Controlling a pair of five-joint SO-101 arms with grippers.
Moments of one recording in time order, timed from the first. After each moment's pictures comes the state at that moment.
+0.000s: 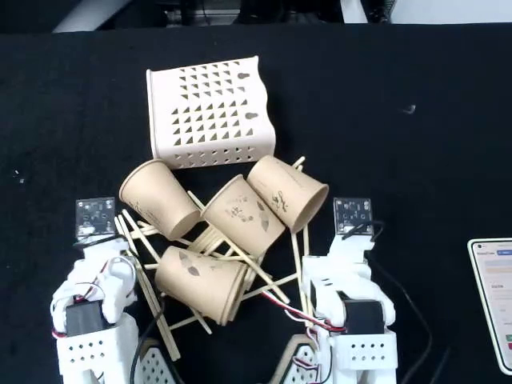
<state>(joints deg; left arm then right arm) -14.5 -104.2 96.0 70.6 -8.7 -1.2 -103.1 96.7 74.5 -3.6</state>
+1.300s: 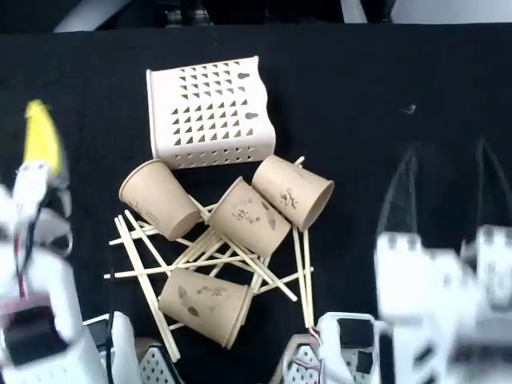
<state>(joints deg) -23.4 -79.4 42.9 39.2 -0.9 3.3 -70.3 3.9 71.9 14.0</state>
